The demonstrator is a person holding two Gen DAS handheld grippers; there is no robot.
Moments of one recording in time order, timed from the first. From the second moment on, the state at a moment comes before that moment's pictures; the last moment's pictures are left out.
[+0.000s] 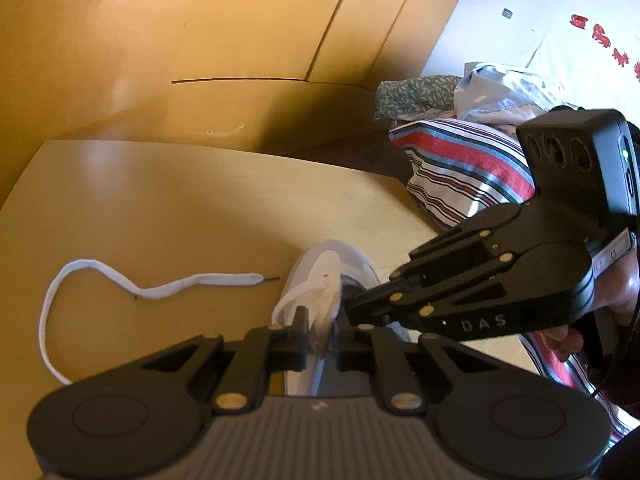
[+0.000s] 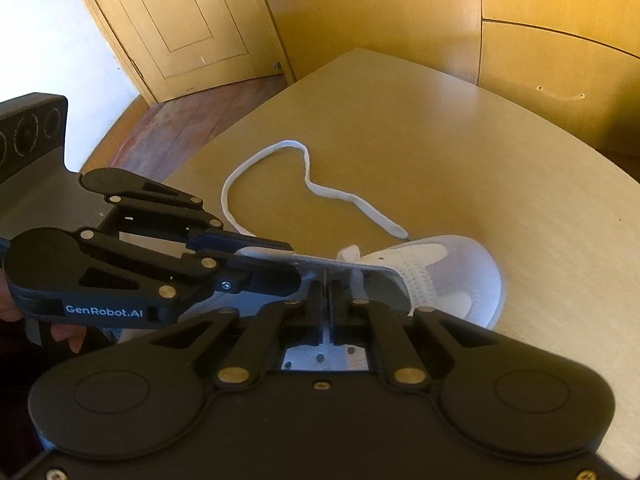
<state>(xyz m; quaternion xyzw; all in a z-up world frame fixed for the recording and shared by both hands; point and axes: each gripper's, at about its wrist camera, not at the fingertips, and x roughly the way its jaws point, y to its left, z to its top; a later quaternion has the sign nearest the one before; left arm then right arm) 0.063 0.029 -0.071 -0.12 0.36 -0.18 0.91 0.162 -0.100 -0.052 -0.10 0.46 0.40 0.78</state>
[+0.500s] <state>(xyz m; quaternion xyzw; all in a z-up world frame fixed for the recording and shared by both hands) 0.060 0.007 -0.064 0.00 0.36 -0.21 0.91 0.151 -0.080 -0.052 -0.20 0.40 0.40 0.80</state>
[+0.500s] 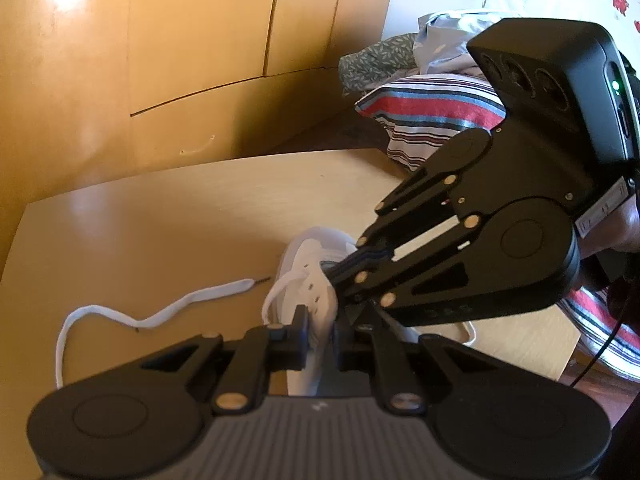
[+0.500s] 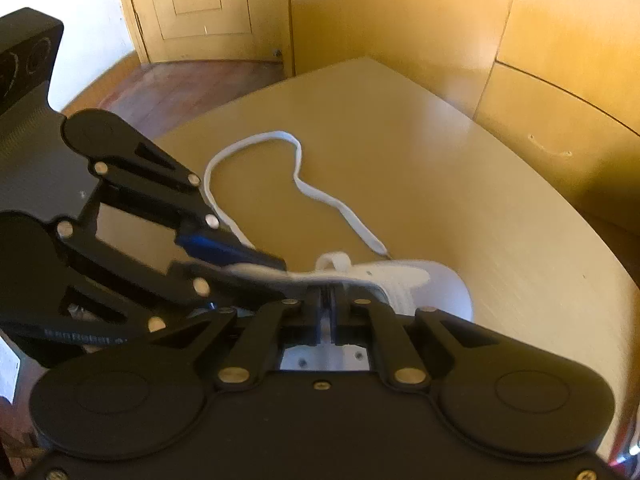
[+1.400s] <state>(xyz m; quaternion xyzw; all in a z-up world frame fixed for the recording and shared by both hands) 0.058 0.012 -0.057 -0.06 0.36 -0.20 0.91 0.147 -0.098 -0.046 -0.16 0.39 0.41 0.81</state>
